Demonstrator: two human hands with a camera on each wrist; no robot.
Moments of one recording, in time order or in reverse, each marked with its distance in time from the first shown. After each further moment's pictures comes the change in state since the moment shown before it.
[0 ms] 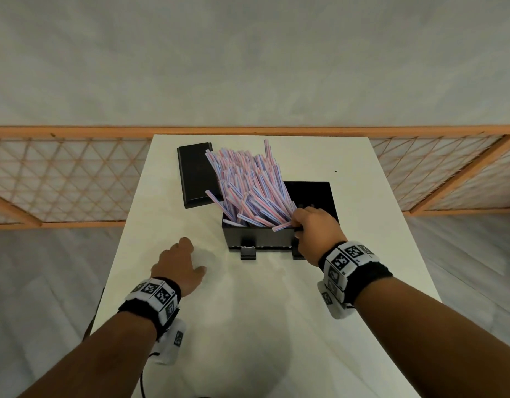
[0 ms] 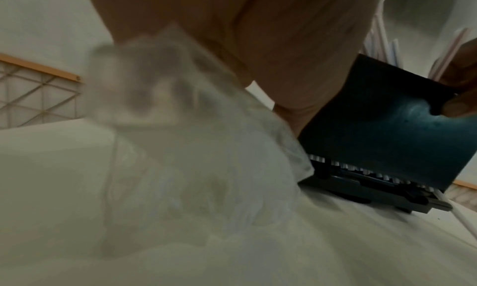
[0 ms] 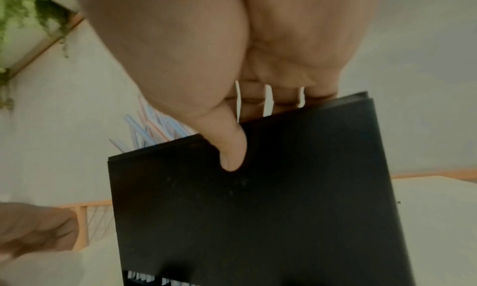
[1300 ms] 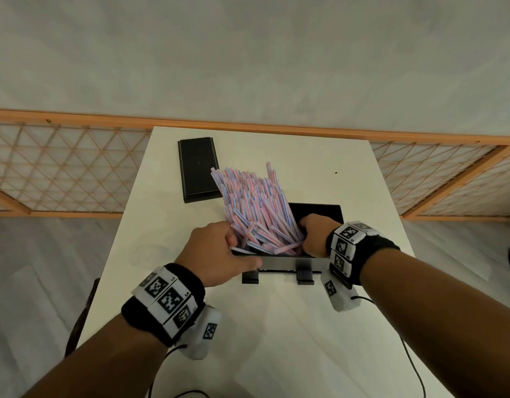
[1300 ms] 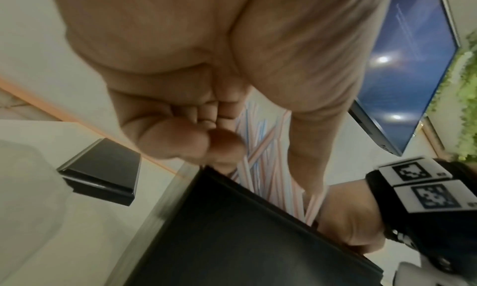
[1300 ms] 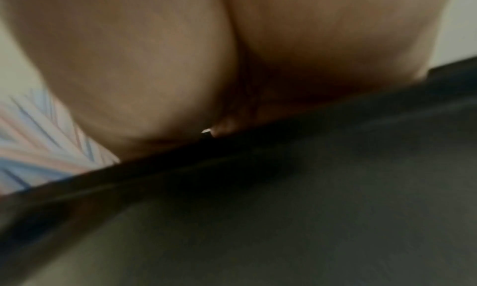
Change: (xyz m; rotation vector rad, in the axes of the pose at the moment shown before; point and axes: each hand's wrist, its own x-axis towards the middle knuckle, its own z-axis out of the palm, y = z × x) left_hand -0.060 0.085 -0.054 -0.310 0.012 0.272; right_hand 0.021 0.003 -0.006 -0.050 -0.407 0.219
